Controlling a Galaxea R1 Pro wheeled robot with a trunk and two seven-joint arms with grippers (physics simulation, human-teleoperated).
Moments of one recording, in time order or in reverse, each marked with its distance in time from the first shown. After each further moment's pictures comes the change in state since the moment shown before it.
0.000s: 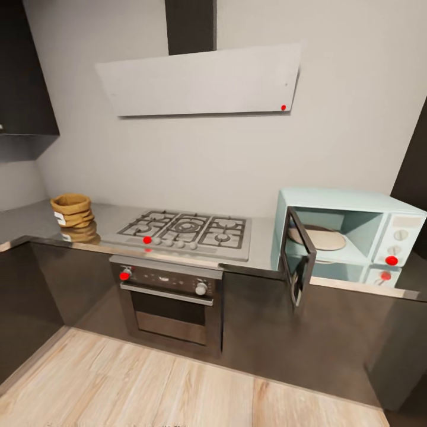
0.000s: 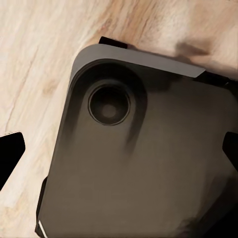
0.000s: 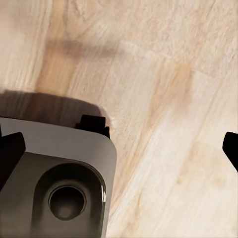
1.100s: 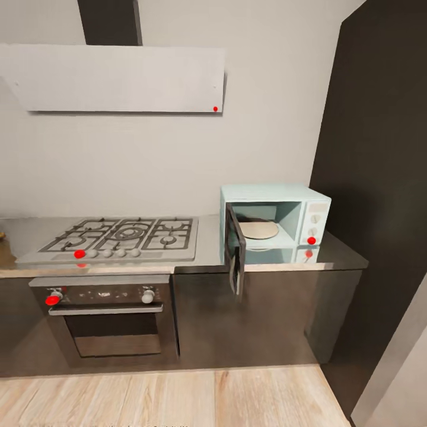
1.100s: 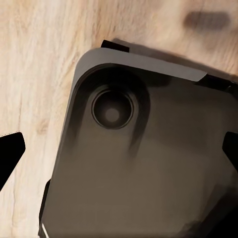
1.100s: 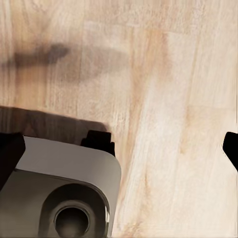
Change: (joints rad) left arm 0.000 0.007 0.001 -0.006 -0.002 0.001 -0.004; right arm -0.043 -0.008 0.004 0.001 0.000 0.010 0.053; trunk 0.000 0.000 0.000
